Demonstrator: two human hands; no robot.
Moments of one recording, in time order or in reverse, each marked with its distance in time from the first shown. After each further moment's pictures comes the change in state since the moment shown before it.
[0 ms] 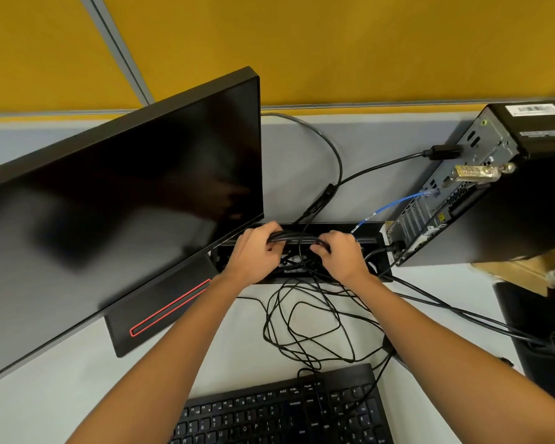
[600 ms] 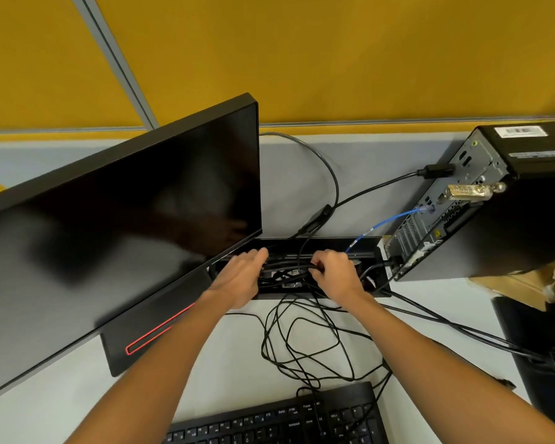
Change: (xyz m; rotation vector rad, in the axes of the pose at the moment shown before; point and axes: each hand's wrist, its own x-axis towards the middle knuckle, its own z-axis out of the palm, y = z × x) left_hand -0.006 -0.036 0.003 0.408 -0.257 0.050; right_hand -0.003 -0.004 0.007 -0.075 -0.039 0.024
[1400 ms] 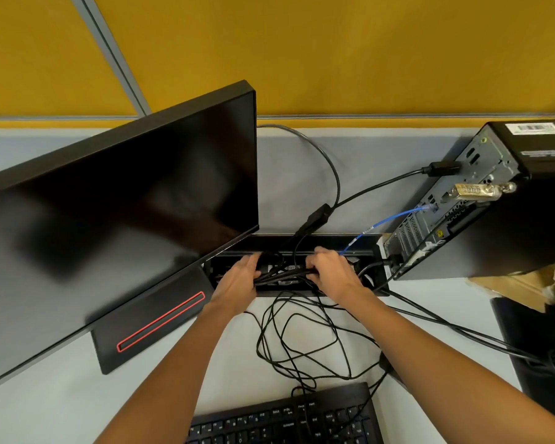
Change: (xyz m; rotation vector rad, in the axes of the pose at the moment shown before) left_hand 0.007 -0.010 0.047 -0.279 0.047 -0.188; right_hand 0.008 0.005 0.002 -0.193 -0.123 -0.168
